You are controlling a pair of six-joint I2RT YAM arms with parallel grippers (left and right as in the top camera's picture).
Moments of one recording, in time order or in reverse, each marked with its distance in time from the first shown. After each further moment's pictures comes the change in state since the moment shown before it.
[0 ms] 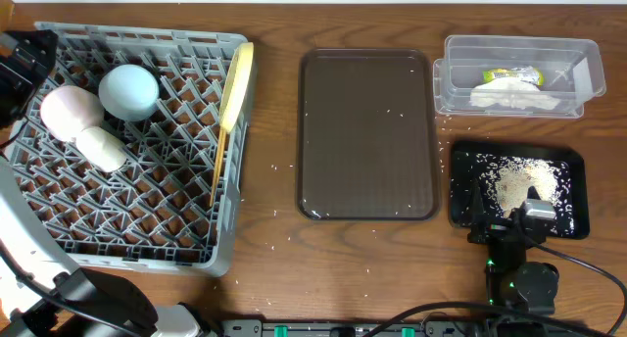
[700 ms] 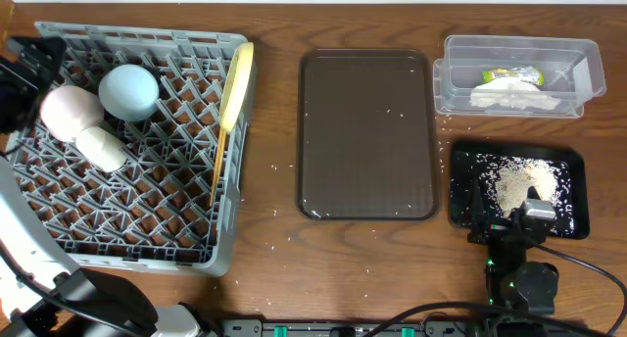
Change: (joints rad) left arm -0.001 0.000 0.000 -0.132 0.036 -0.024; right arm 0.000 0.002 0.000 0.000 -0.001 0.000
